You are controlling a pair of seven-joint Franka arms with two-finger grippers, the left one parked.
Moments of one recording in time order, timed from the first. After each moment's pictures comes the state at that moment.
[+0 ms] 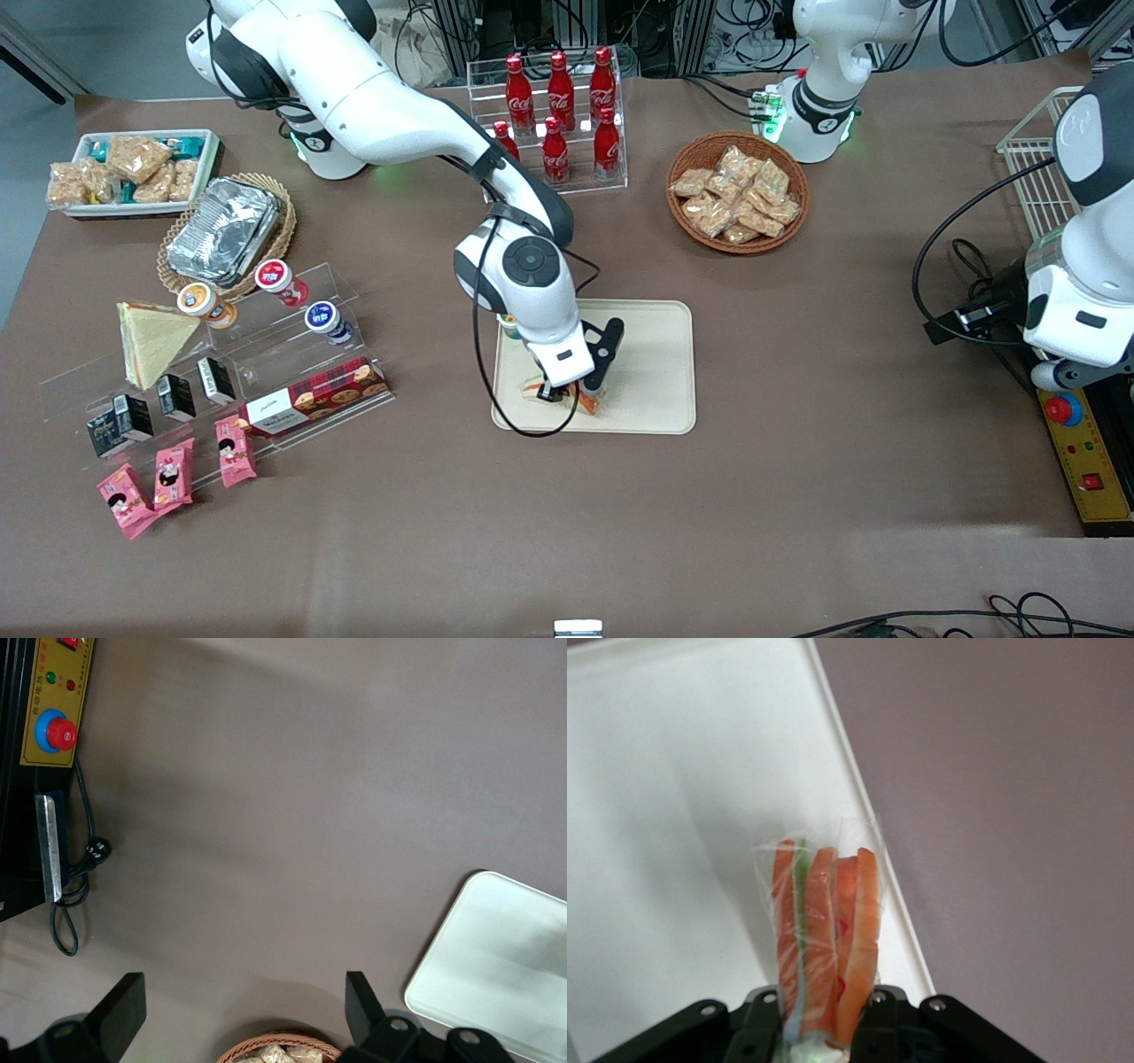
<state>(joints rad) 0.67 0.78 0.07 -1.37 -0.16 2.31 -0.36</state>
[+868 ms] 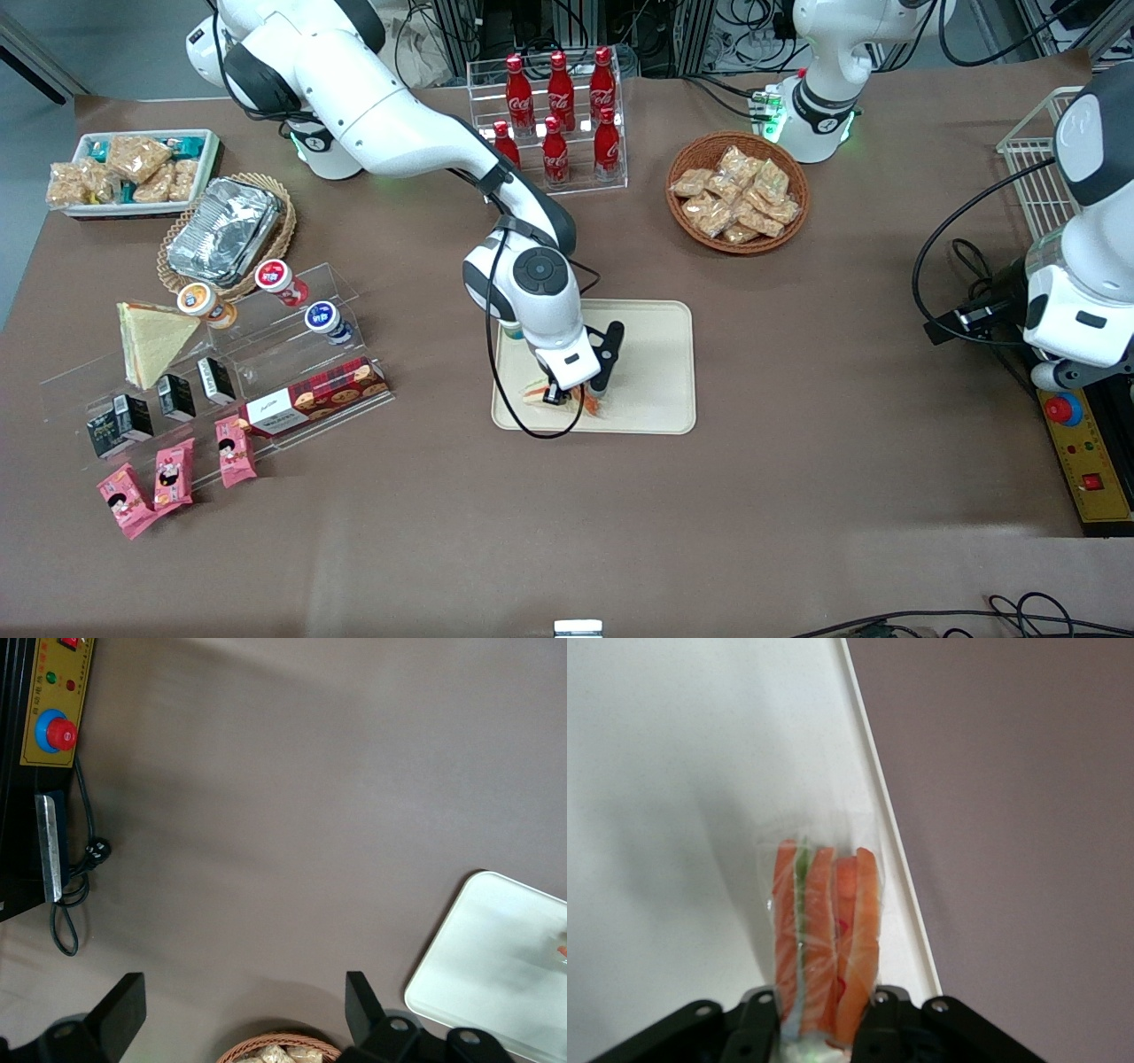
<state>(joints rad) 0.67 0.83 0.07 -1.37 -0.18 2.35 -0.40</state>
